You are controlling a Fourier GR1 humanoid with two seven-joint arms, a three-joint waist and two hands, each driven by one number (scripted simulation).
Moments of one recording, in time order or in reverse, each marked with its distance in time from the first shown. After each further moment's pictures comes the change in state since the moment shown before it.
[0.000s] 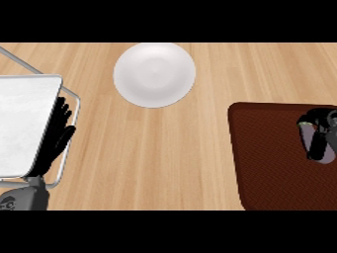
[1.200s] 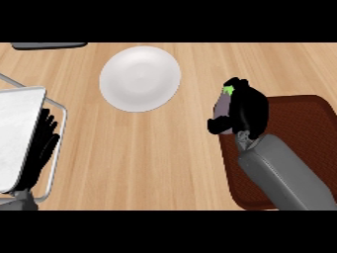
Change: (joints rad) left arm 0.075 -0.014 0.080 -0.030 -0.019 -0.010 -0.012; right arm 0.071 0.392 0.026 -0.621 0.426 -0.964 0.555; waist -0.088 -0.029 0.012
